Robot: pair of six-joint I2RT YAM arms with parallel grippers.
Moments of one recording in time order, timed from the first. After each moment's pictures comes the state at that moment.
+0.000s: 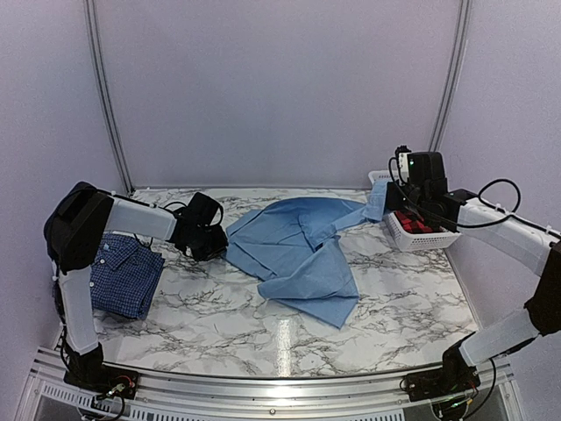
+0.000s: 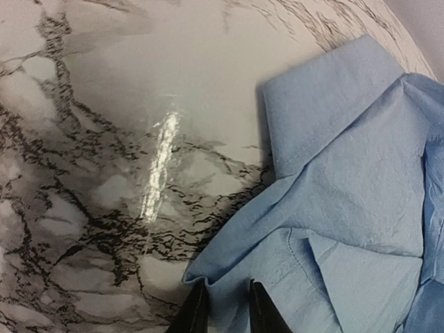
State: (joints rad) left arm -0.55 1.99 1.21 -0.17 -0.04 -0.89; right arm 0.37 1.35 1.07 -0.20 0.37 0.11
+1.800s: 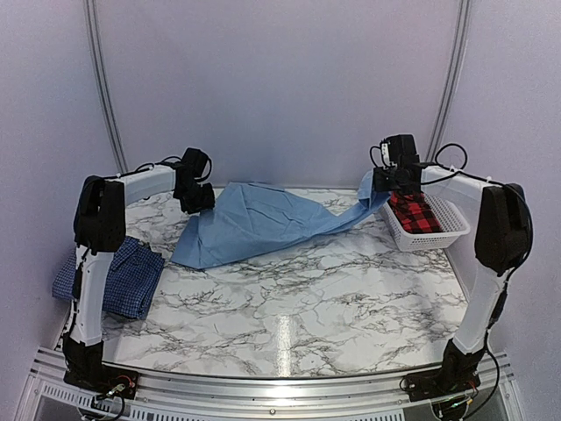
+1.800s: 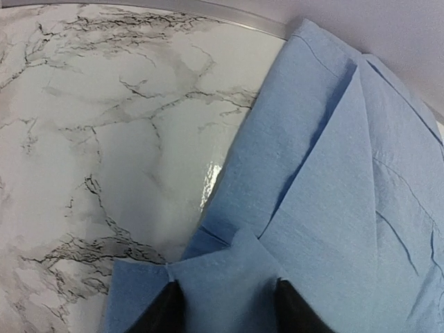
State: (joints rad) left arm -0.34 2.34 1.98 -0.62 -0.10 -0.53; right arm 0.23 1.88 1.54 -0.26 0.29 0.03
